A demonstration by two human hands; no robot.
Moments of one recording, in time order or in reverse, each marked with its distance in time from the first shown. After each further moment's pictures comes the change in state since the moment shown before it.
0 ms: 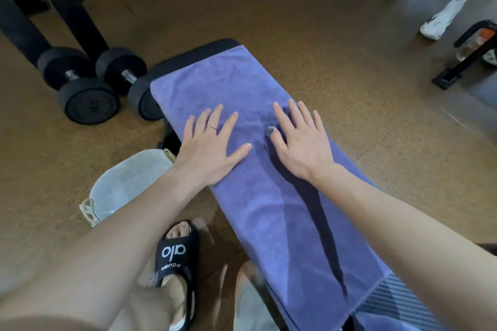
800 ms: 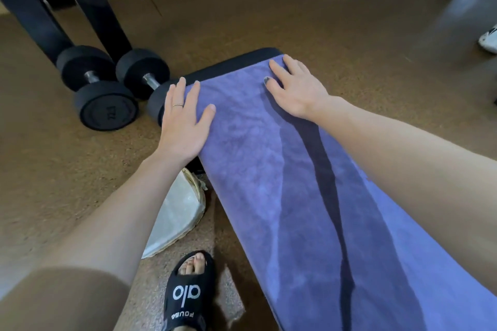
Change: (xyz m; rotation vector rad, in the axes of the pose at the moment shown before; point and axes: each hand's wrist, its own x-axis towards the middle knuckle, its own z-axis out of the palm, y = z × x) left_hand 0.107 -0.133 0.014 -0.501 0.242 -0.331; right_hand 0.228 -0.050 0.017 0.090 -0.149 -0.117
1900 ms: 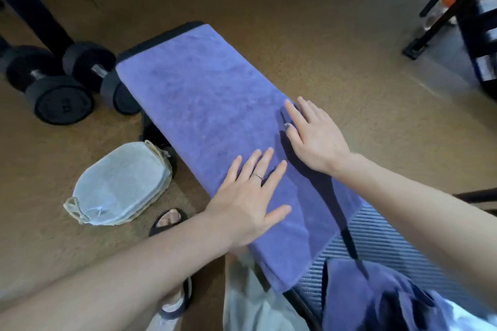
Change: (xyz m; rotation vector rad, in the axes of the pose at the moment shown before) left_hand -0.277 0.138 0.040 0.520 -0.610 0.693; right_hand -0.300 0.077 0.009 -0.041 0.043 0.152
